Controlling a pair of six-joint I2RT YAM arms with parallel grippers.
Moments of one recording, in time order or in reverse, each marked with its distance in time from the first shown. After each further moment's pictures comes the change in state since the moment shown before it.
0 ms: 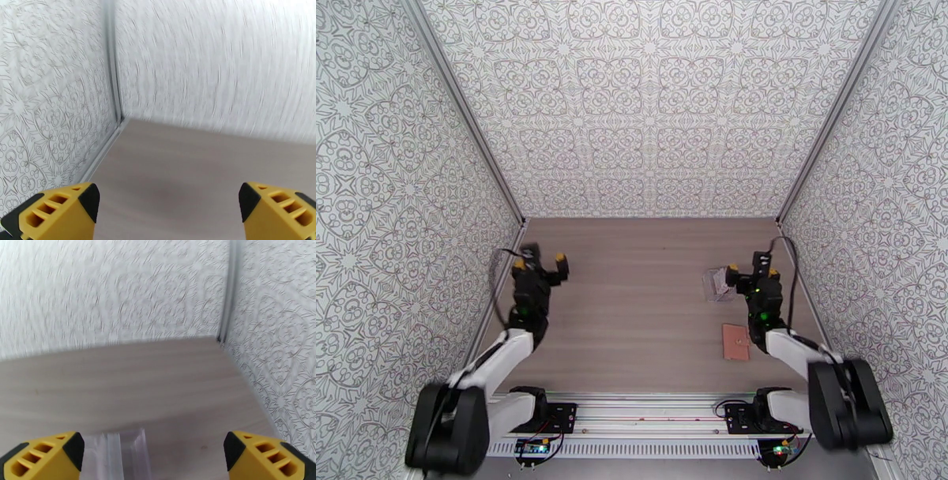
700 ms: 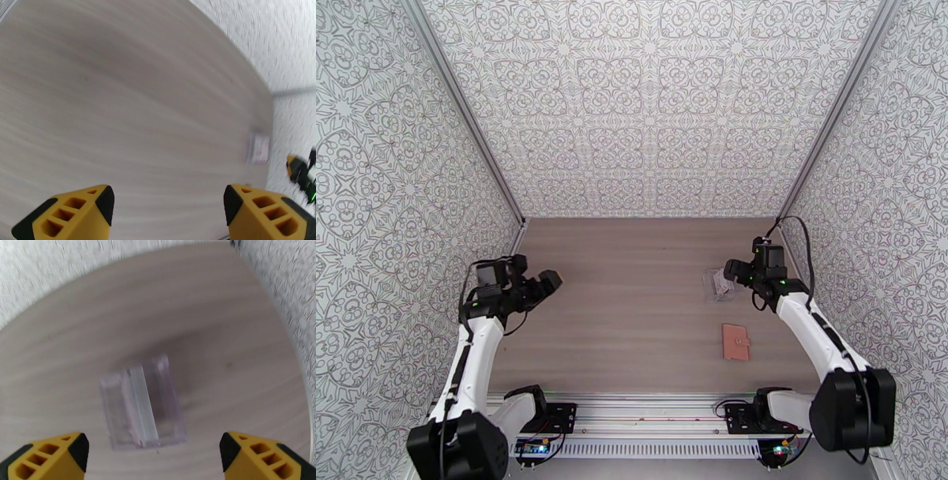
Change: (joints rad) left arm 0.161 0.014 0.249 -1.049 0.705 -0.220; right arm -0.027 0.214 0.480 -1.013 -0.209 0.139
